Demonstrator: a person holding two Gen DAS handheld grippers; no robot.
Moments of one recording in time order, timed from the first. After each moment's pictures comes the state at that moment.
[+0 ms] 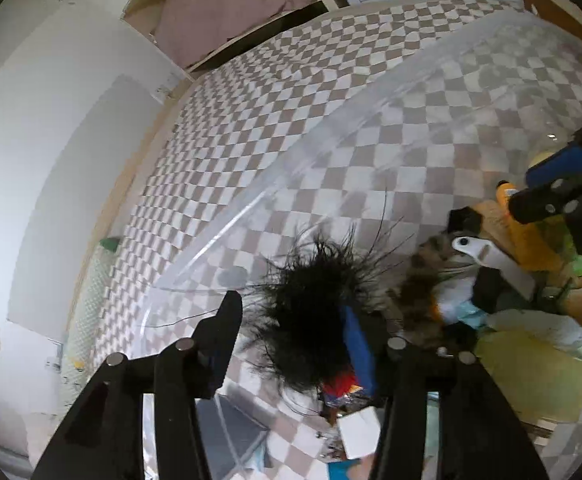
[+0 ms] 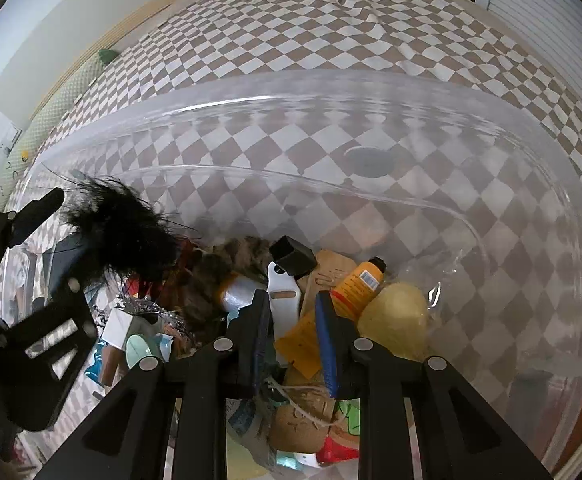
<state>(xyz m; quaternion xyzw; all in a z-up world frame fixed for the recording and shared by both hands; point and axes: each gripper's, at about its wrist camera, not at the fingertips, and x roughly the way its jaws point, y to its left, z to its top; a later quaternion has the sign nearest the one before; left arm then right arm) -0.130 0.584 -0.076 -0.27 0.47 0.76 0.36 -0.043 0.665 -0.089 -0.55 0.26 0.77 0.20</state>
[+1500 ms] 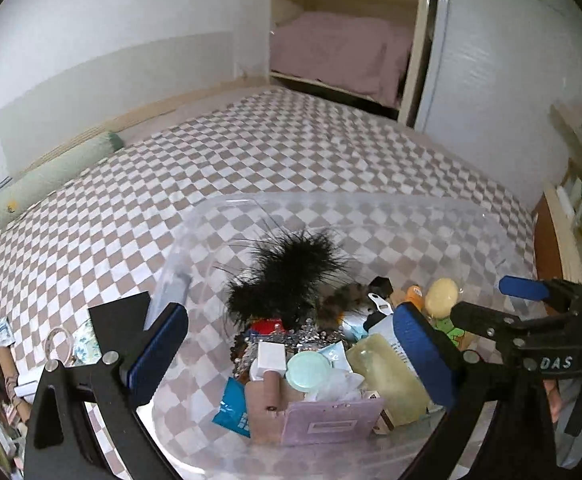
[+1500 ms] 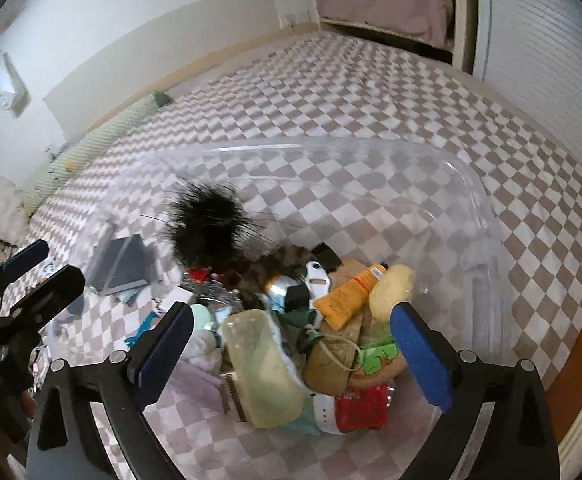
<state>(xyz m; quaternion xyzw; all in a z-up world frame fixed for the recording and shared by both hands) -0.090 0.443 0.016 -0.36 0.12 0.85 0.37 0.029 0.605 -0.022 -0.43 0.20 0.86 0.19</state>
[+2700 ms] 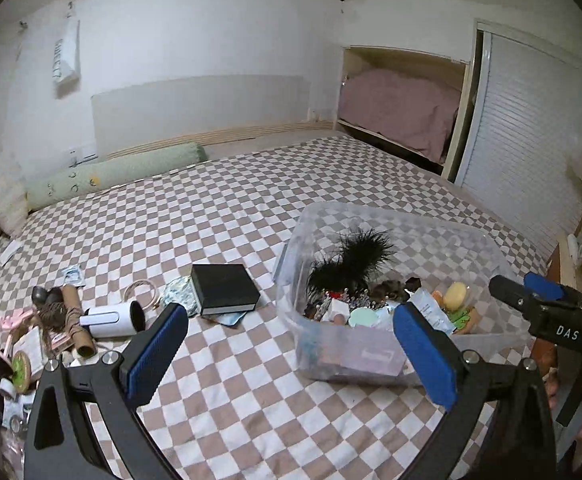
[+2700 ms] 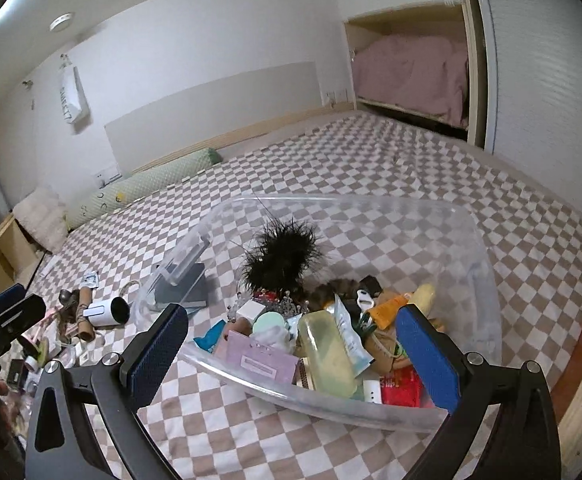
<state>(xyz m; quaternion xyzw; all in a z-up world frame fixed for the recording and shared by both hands) -0.008 0.282 0.055 -0.31 0.05 0.91 0.28 0.103 0.519 0.028 -0.30 0.14 0.93 0.17</state>
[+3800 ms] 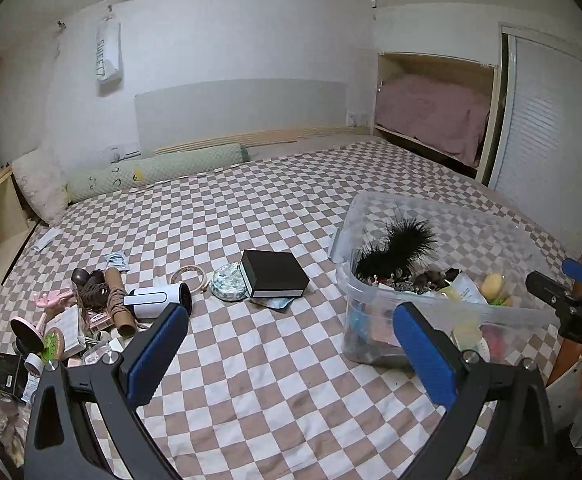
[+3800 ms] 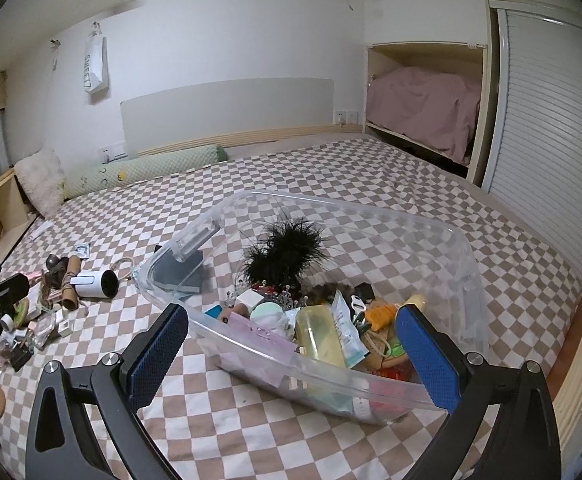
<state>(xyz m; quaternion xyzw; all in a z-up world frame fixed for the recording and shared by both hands) 0.010 0.237 0.036 -0.29 0.06 0.93 0.22 0.115 0.479 0.022 -0.30 0.07 0.94 0.18</state>
